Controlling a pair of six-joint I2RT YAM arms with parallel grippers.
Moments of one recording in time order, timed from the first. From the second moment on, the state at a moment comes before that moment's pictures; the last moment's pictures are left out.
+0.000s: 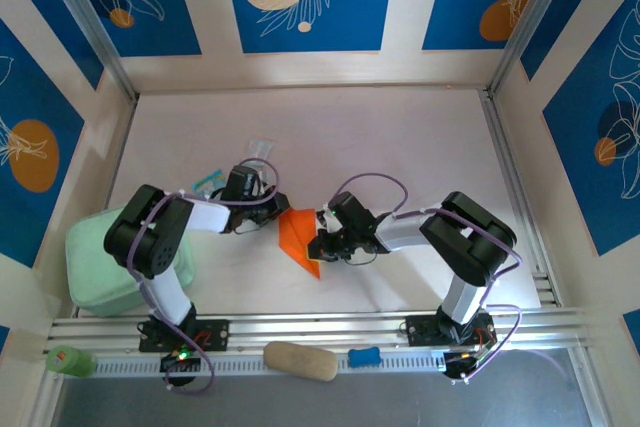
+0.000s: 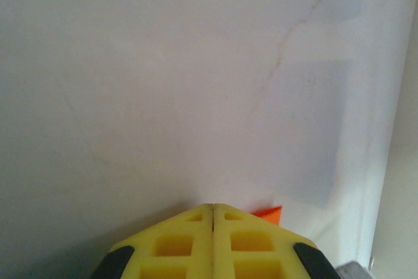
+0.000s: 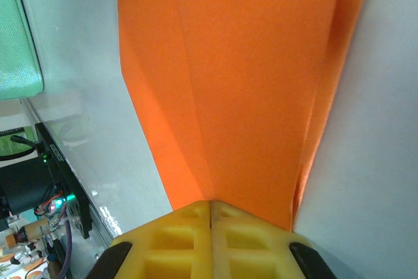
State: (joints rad) left arm -0.40 1.77 0.68 0.31 0.48 -0.93; right arm 0.80 1.73 0.67 0.13 -0.57 0.84
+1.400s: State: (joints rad) left arm -0.51 1.78 0.61 0.44 0.59 -0.95; right arm 0.74 1.68 0.68 -0.06 -0.59 0.70
